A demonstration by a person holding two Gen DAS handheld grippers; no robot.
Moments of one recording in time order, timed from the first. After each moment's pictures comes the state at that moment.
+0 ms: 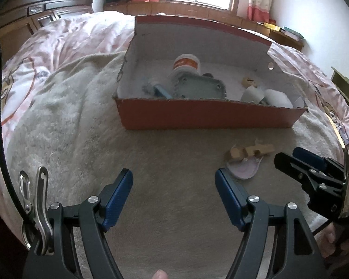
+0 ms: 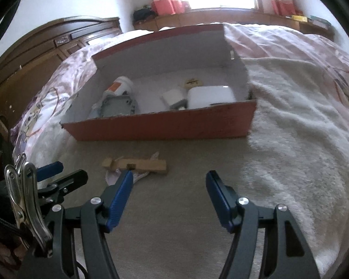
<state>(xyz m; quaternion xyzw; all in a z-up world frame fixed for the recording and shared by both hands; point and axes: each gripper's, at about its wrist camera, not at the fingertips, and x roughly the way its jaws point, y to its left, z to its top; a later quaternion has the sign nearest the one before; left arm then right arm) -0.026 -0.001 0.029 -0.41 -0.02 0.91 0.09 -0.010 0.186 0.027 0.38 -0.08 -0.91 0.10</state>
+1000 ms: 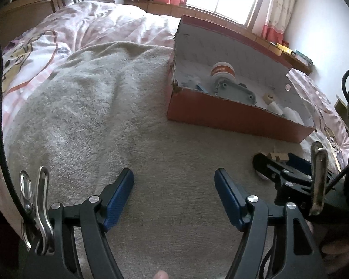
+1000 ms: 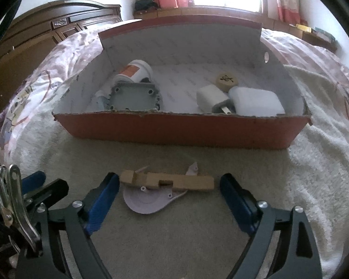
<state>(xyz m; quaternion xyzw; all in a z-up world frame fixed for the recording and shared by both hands) -0.017 -0.050 0.017 -0.40 -0.09 0.91 0.08 -0.040 0.127 0.015 0.40 -0.02 -0.91 0.06</state>
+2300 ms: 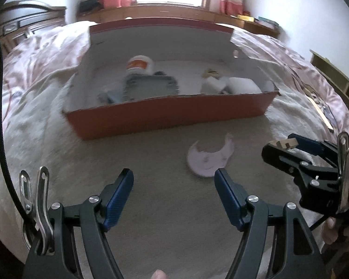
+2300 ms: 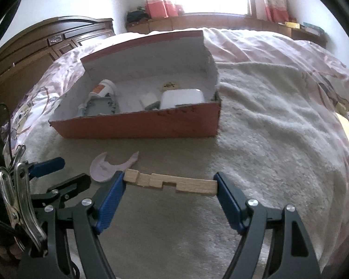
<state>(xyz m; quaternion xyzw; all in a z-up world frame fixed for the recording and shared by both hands) -0.023 0.046 0.030 -0.40 0.03 0.90 0.17 0.008 0.219 0.030 0.37 -0.06 -0.92 0.06</state>
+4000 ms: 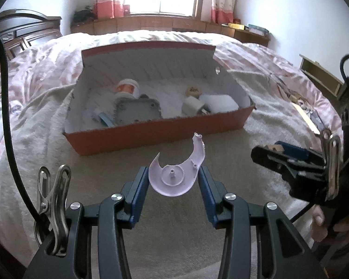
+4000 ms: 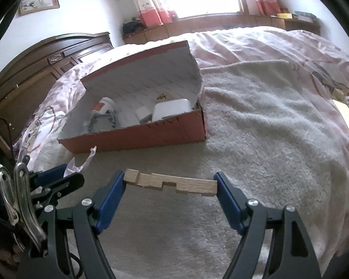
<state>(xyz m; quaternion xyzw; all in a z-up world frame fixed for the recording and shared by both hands) -0.006 0.047 0.061 -0.36 0.02 0.91 0.19 0.021 0.236 0.044 0.35 -0.11 -0.93 0.07</state>
